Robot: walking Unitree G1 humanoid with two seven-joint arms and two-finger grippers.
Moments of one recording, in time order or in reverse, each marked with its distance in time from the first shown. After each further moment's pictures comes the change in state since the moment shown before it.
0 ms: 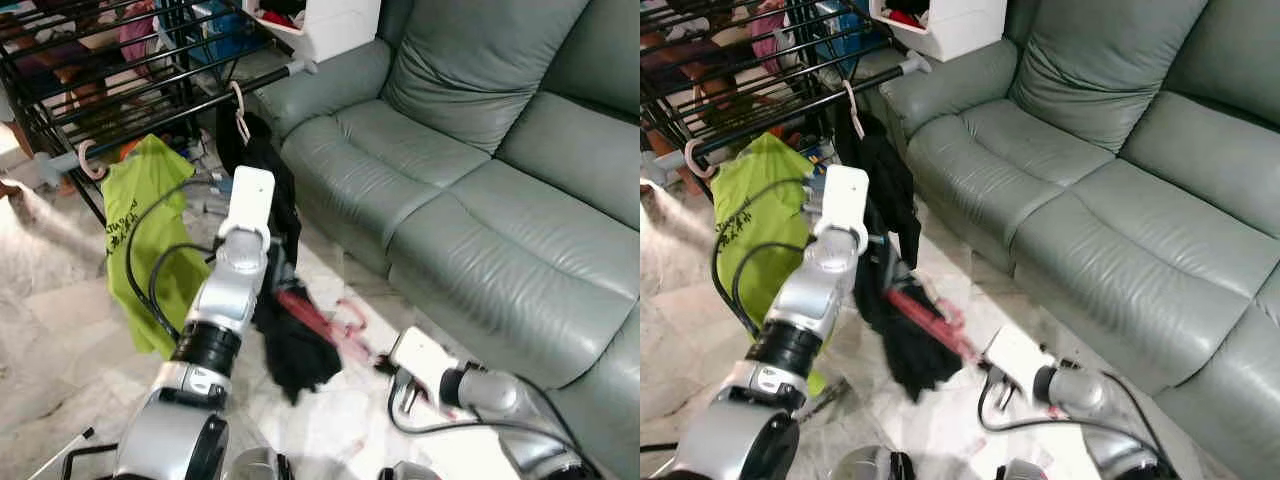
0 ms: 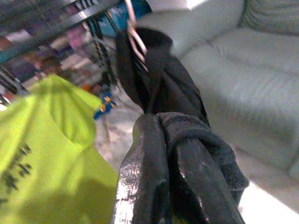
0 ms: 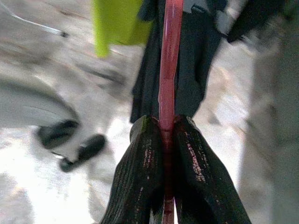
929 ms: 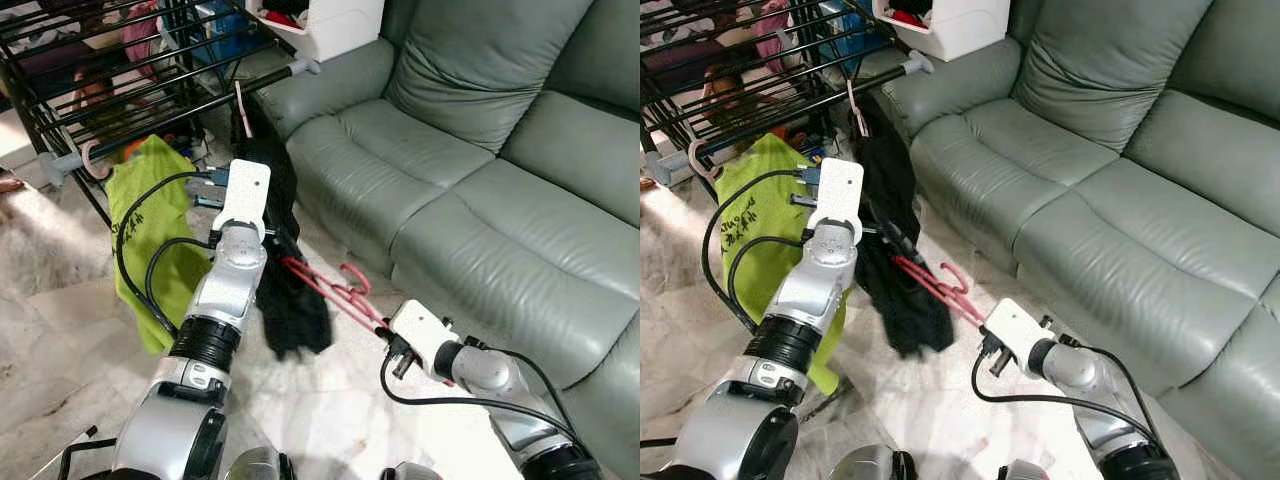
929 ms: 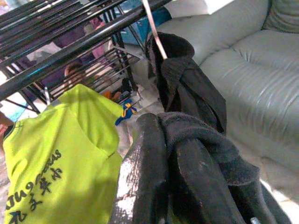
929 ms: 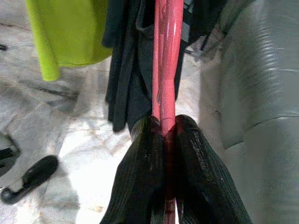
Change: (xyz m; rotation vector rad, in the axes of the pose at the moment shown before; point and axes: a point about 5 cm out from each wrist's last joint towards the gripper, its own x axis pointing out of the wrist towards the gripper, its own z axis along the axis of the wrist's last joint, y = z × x) left arm 0.001 0.004 0.000 0.054 -0.016 0.066; right arm 0.004 -0.032 0.019 -0.033 -0.032 -0.251
